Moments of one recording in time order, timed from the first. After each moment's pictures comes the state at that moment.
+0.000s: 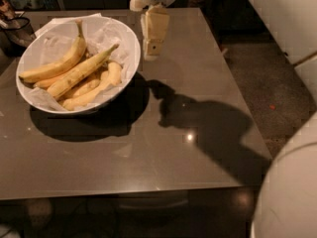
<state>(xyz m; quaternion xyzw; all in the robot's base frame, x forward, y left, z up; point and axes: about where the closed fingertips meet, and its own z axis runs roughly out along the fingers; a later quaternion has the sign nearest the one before) 0.594 0.015 0.999 -0.77 0.61 0.01 0.19</state>
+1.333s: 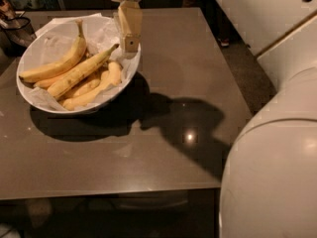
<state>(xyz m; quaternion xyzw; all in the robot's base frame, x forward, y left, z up) 0.599 0.080 1.004 -0.82 0.54 0.03 0.21</state>
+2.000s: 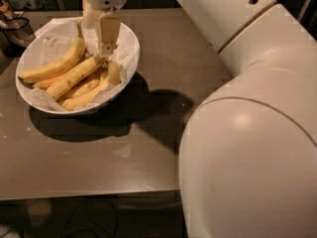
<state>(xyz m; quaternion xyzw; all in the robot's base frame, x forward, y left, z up) 0.609 0.119 0.982 -0.84 0.50 0.04 0.18</state>
